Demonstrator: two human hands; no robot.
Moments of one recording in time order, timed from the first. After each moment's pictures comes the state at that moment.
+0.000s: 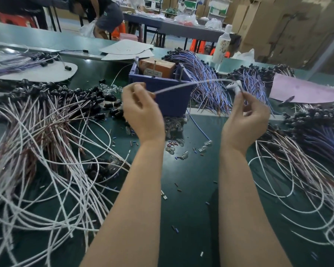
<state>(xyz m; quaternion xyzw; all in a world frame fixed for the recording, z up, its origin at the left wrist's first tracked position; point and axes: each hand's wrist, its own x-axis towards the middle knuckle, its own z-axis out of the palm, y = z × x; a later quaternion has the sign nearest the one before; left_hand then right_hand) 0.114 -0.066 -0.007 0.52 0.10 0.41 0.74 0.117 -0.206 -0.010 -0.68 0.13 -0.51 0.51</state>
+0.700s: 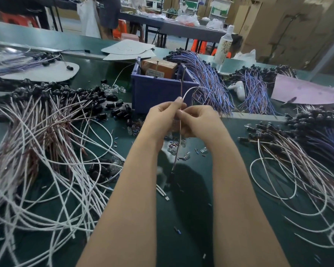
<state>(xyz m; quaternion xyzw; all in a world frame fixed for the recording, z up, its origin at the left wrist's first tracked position) 0.119 -0.060 -0.021 0.62 -0.01 0.00 0.79 0.114 -0.168 0.001 -0.85 -0.04 -0.02 0.53</state>
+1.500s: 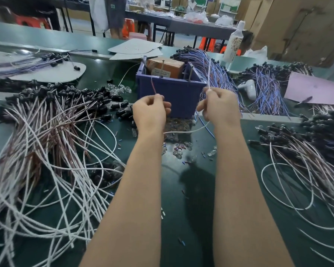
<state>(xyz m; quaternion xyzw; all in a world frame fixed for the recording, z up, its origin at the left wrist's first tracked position) 0.135 -0.052 -0.011 0.60 0.17 0.17 0.77 0.146 -0.173 0.014 -0.80 0.03 -0.17 0.57</state>
